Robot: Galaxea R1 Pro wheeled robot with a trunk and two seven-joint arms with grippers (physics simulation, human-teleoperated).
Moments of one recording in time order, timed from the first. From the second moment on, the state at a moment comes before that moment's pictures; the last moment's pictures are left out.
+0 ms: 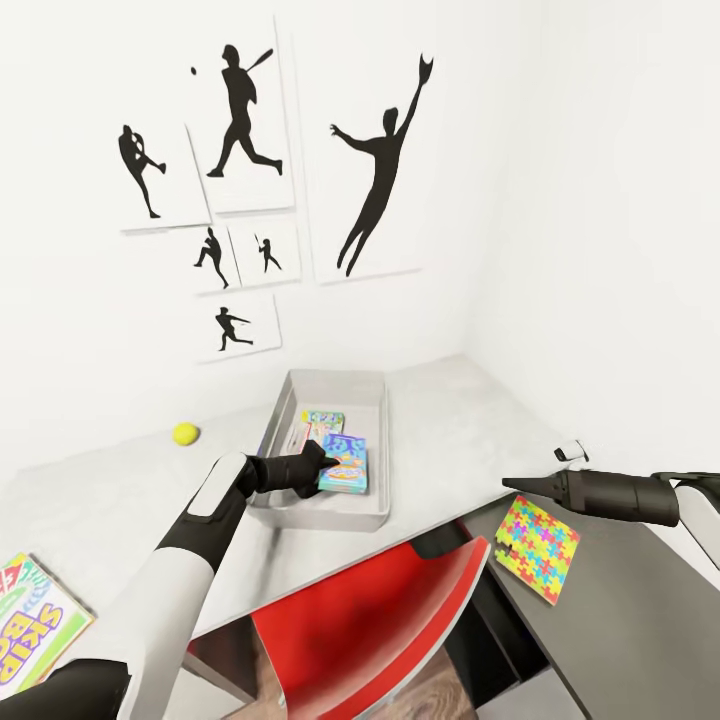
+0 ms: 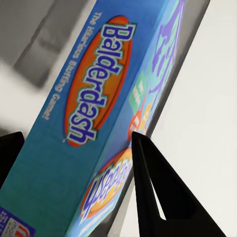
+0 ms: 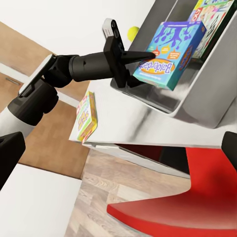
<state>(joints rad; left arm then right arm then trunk) -0.83 -0.08 -0.03 -0.82 1.43 0.80 0.37 -0.51 -0.61 0.06 -1.44 -0.80 1.04 1.00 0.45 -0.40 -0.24</state>
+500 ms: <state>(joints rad) -0.84 -0.08 -0.03 -0.82 1.43 0.81 0.37 -0.51 -0.61 0.06 -1.44 -0.80 1.04 1.00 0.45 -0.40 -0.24</state>
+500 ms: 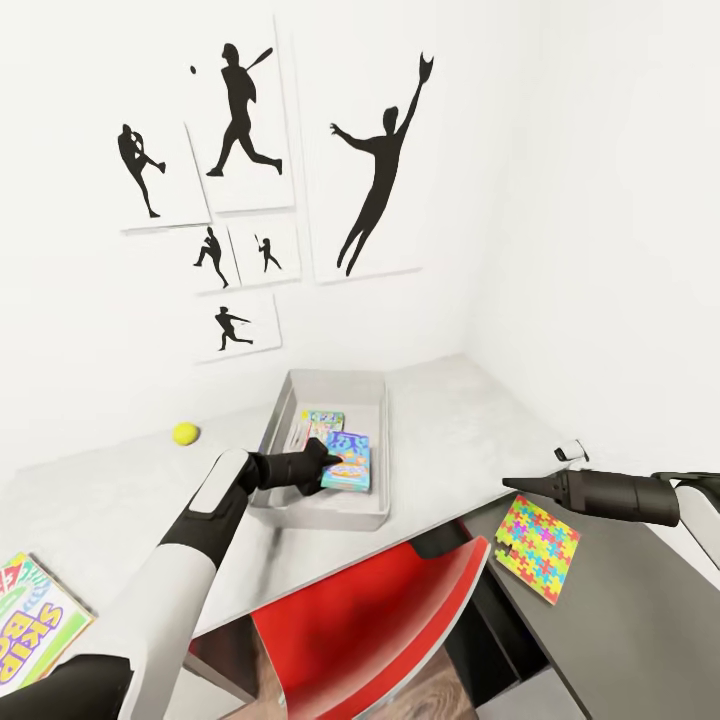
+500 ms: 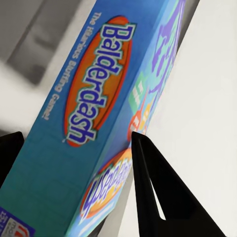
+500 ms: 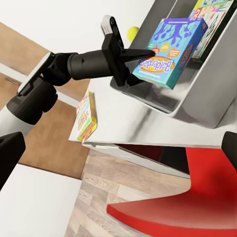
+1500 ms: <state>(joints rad) -0.84 -0.09 -0.03 -0.82 1.43 0.82 0.37 -0.51 -0.61 0.06 -1.44 -0.80 1.04 1.00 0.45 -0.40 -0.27</state>
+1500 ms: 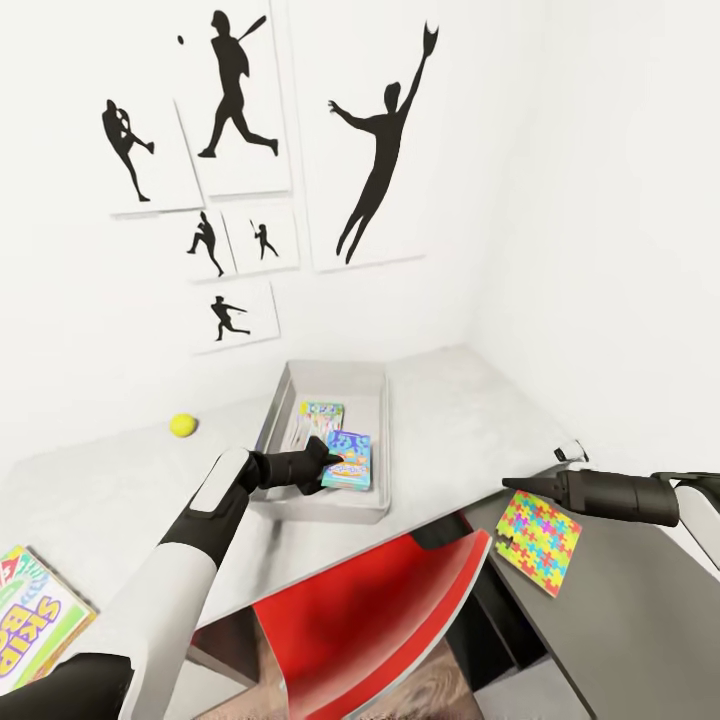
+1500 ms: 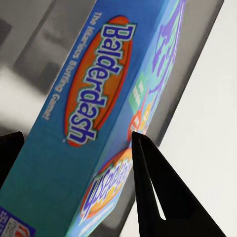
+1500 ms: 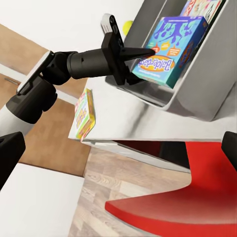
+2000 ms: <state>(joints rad) -0.84 -0.09 -0.03 -0.82 1.43 0.82 0.37 -0.51 -0.61 0.06 -1.44 -0.80 1.04 1.00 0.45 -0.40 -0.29</state>
